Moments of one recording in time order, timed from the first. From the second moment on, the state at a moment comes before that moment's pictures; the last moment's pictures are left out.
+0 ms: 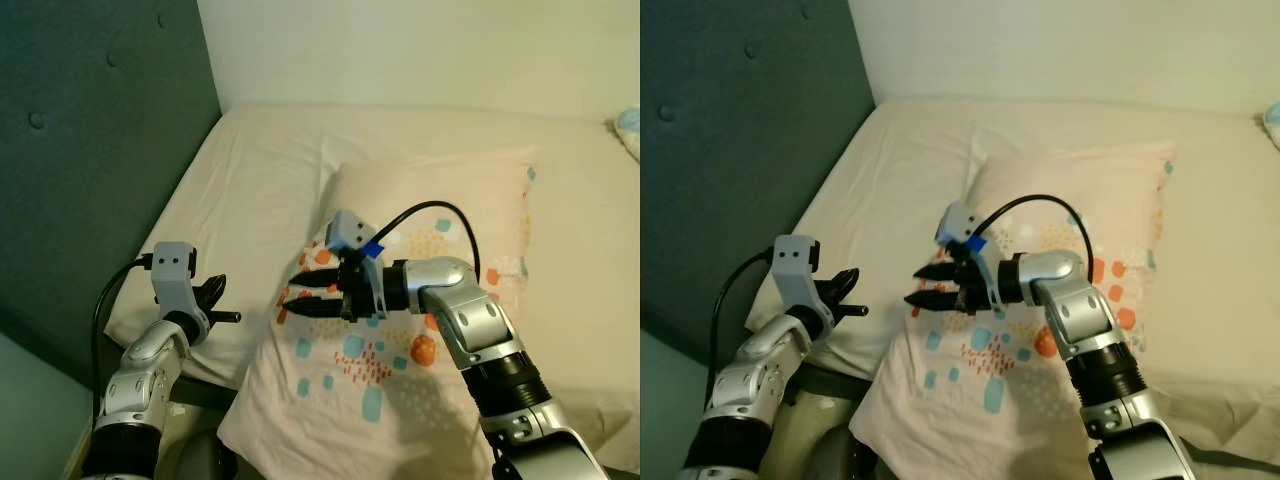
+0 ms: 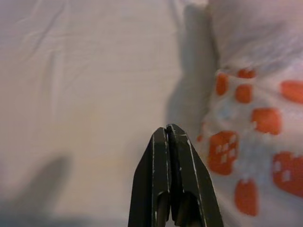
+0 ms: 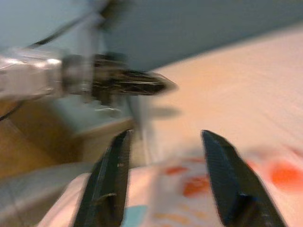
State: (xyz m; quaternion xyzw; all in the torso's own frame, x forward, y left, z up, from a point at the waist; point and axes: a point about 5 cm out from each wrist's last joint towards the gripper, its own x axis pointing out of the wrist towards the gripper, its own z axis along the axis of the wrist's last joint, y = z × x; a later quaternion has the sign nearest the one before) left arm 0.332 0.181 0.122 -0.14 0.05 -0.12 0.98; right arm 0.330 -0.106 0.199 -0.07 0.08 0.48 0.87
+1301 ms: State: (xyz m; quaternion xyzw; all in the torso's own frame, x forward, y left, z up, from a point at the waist) left arm 0.331 0.148 0.080 -0.14 0.09 -0.26 0.95; right arm 0.198 -0.235 0.146 -0.04 0.06 -0.19 0.98
